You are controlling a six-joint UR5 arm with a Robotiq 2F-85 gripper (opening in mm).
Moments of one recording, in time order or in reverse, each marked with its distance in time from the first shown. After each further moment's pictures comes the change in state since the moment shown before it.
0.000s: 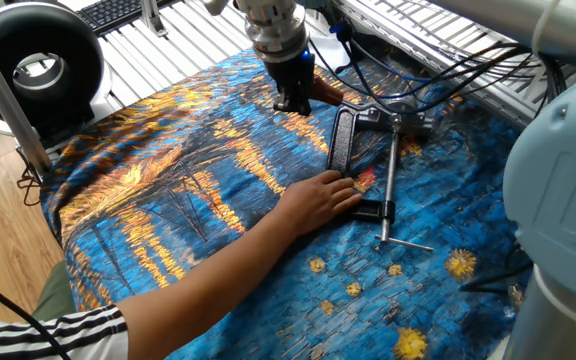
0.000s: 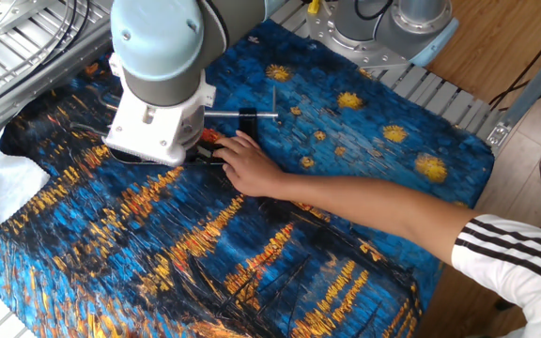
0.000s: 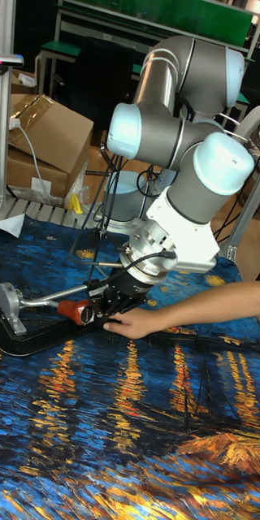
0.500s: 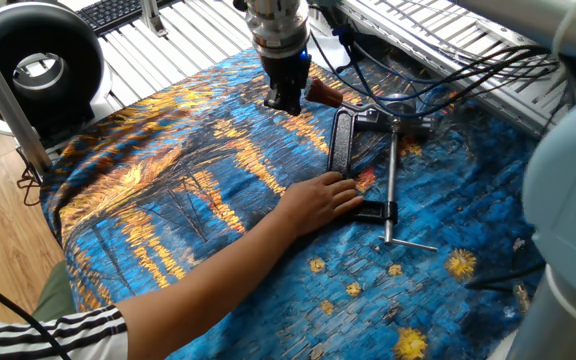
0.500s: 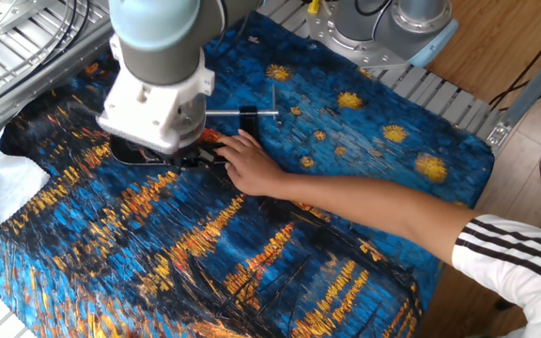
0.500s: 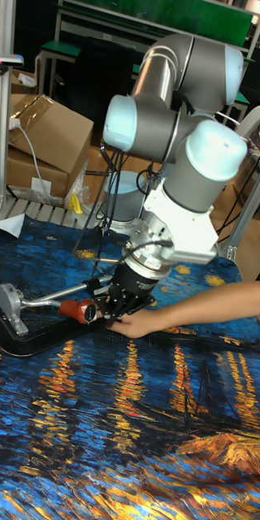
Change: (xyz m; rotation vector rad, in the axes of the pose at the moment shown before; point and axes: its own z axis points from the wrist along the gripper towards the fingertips) arm -0.002 0.005 -0.001 -0.029 -0.037 0.030
